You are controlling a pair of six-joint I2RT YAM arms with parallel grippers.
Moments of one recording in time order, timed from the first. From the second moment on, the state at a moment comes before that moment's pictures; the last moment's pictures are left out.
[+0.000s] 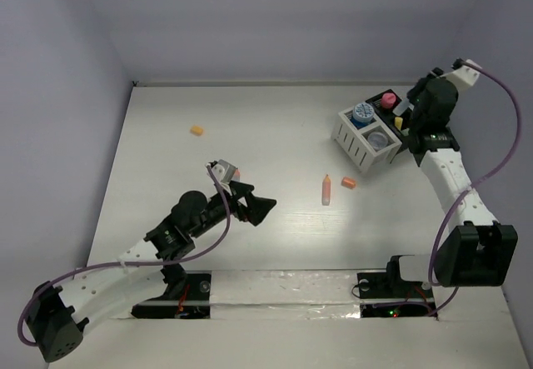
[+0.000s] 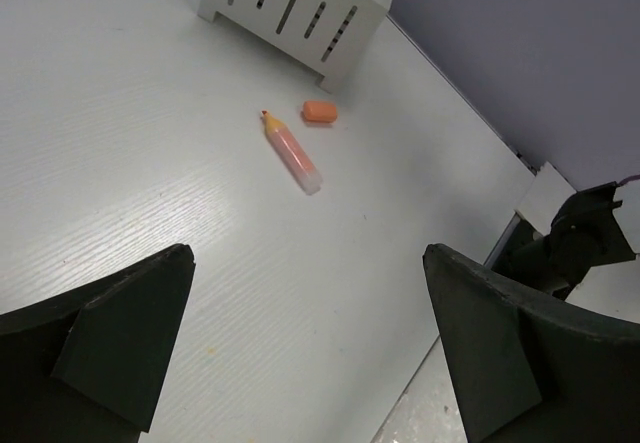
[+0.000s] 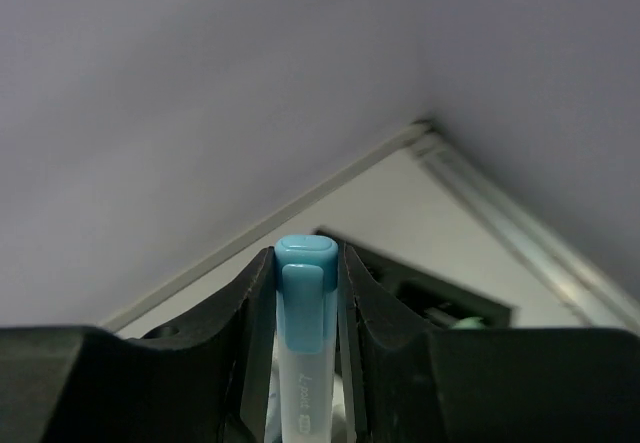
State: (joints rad) left arm -0.85 0.68 0.38 0.21 0.05 -0.48; right arm 0.05 1.32 1.14 0.16 0.42 0.37
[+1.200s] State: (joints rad) left arm -0.85 0.62 0.30 0.24 -0.11 -0.46; right arm -0.06 1.62 1.13 0.27 0.59 0.10
